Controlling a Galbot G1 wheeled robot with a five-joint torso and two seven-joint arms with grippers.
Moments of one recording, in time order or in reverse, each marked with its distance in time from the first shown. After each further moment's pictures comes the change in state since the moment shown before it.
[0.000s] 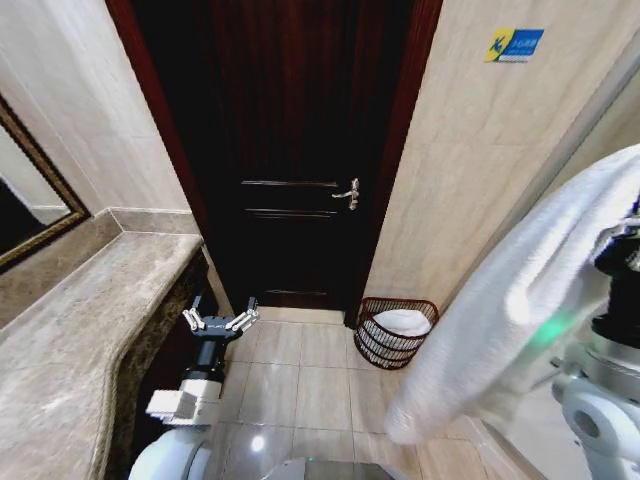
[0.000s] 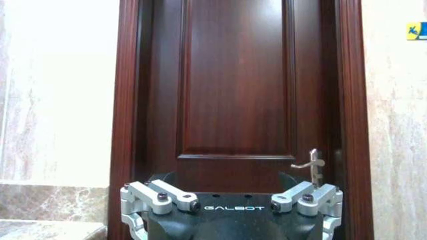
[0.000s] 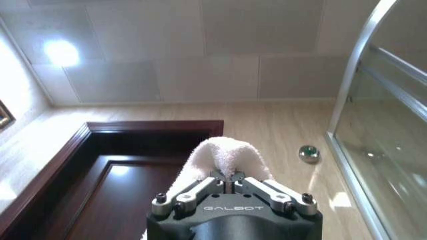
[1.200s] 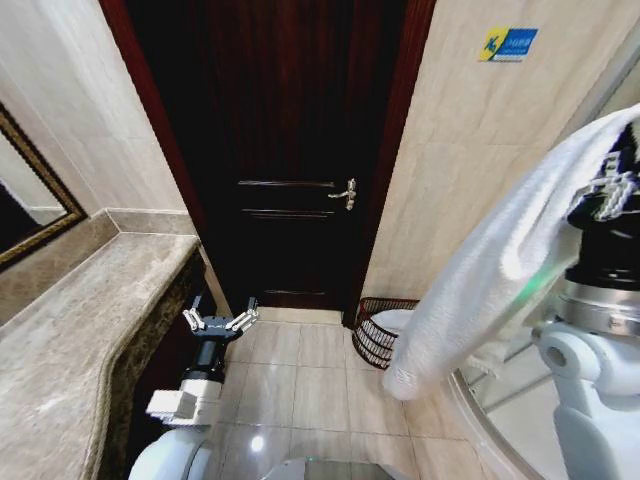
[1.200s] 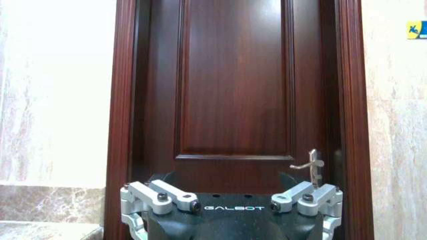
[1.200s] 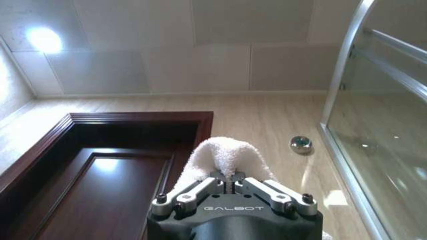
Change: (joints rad) left arm 0.000 0.000 0.000 0.000 0.000 0.000 0.000; right arm 0.247 -0.091 -0.117 -0.198 -0.025 -0.033 0.039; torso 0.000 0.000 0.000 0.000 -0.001
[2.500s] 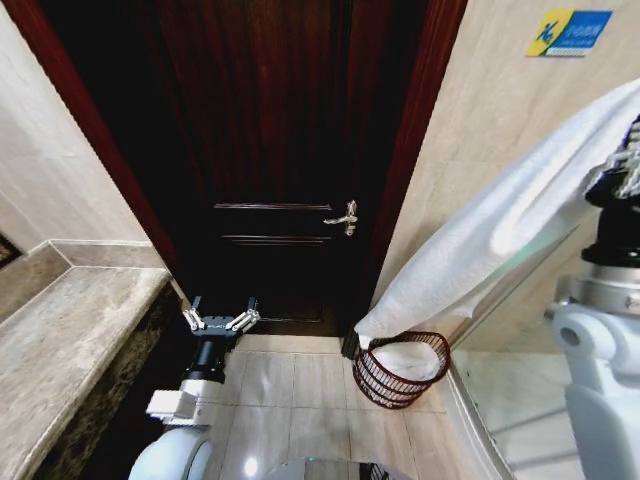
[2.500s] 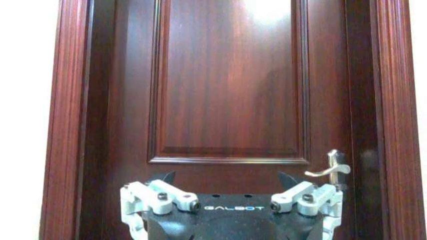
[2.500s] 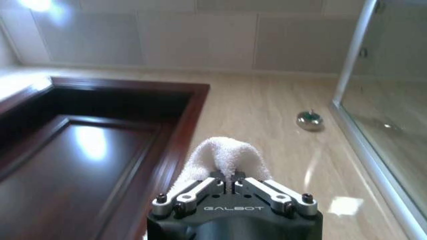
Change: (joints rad) left arm 0.000 0.000 0.000 0.000 0.000 0.000 0.000; right arm 0.165 -0.117 -0.019 -0.146 0.032 0.016 -0.015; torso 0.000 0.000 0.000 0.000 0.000
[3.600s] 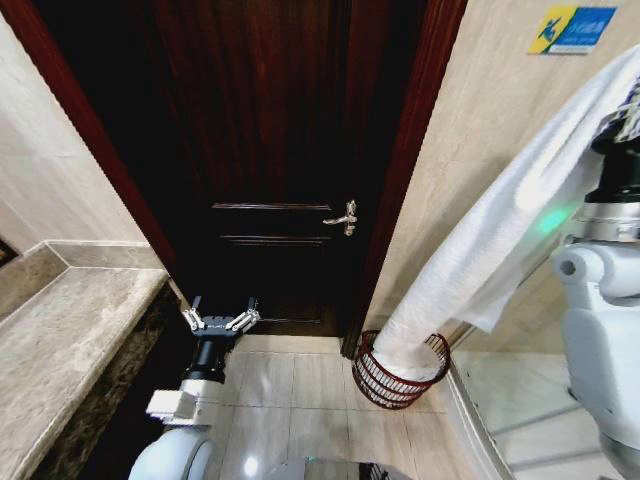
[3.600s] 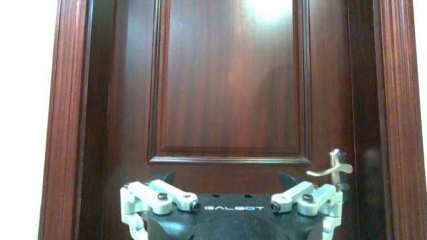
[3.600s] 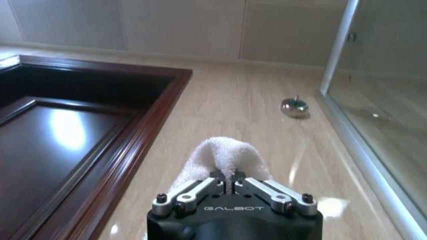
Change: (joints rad) left arm 0.000 0.000 0.000 0.000 0.000 0.000 0.000; right arm 0.278 -0.052 -0.136 -0.278 -0.008 0.037 -0.026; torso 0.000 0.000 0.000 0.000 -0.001
